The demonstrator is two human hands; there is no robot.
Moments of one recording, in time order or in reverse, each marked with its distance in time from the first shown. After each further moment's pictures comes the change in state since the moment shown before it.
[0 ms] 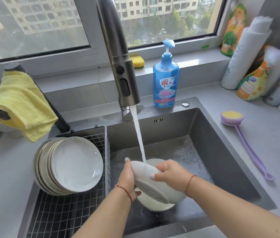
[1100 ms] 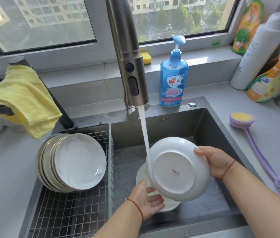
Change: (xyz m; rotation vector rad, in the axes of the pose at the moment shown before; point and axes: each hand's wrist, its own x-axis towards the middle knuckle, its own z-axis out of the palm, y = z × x) left_hand -0.005 -0.037 0.005 -0.153 -0.155 -0.313; right_hand 0.017 0.077 -0.086 1.022 -0.006 0.078
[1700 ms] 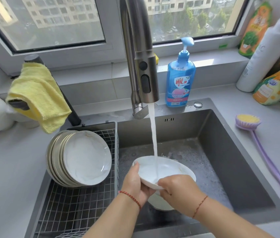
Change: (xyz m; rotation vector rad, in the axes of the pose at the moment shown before) left_hand -0.016 0.026 -0.008 -0.285 -0.126 0.266; right_hand -0.034 0.060 0.130 -1.771 0.011 -0.618
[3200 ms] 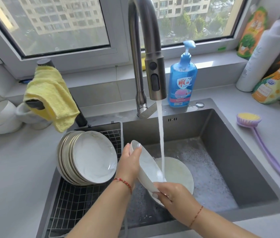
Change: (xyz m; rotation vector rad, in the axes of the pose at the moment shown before) left_hand -0.039 0.050 -0.001 0.792 0.107 0.514; right_hand -0.018 -0.032 0.037 0.555 0.132 0.097
